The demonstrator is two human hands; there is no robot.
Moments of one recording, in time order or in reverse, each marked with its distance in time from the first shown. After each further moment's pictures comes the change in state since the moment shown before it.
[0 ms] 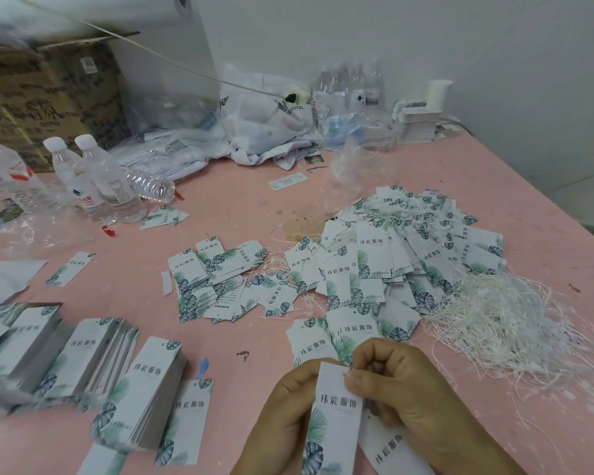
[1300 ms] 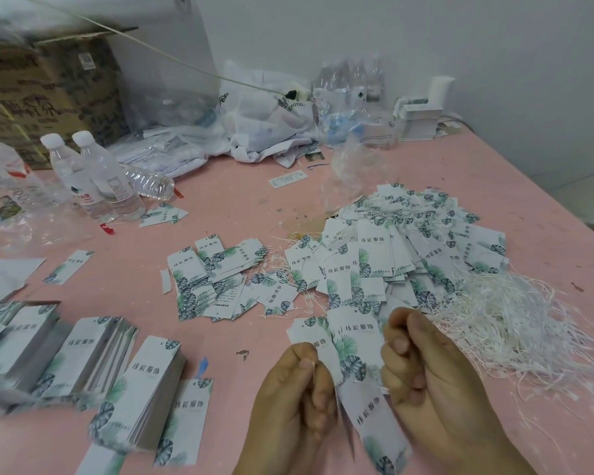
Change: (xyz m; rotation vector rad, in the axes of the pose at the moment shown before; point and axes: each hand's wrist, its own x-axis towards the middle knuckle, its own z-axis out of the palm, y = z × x) left_hand -0.003 0.002 0.010 -0.118 0.095 0.211; right_hand 0.000 -0.013 -0.001 0.628 0.185 -0.112
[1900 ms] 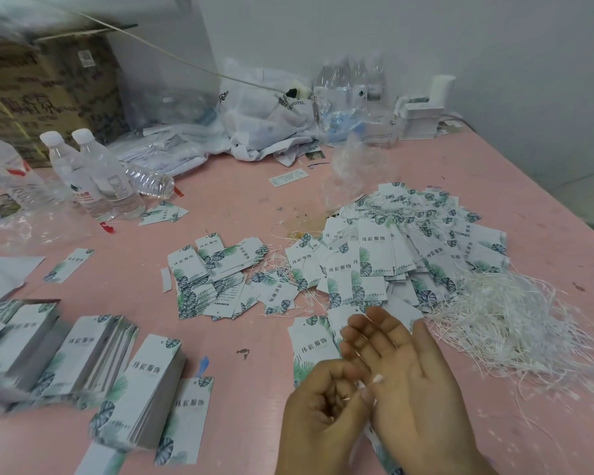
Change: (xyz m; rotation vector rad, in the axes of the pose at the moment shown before) left_hand 0.003 -0.046 -0.009 0.696 0.116 0.372; right_hand 0.000 0.028 0.013 0.148 0.054 -0.015
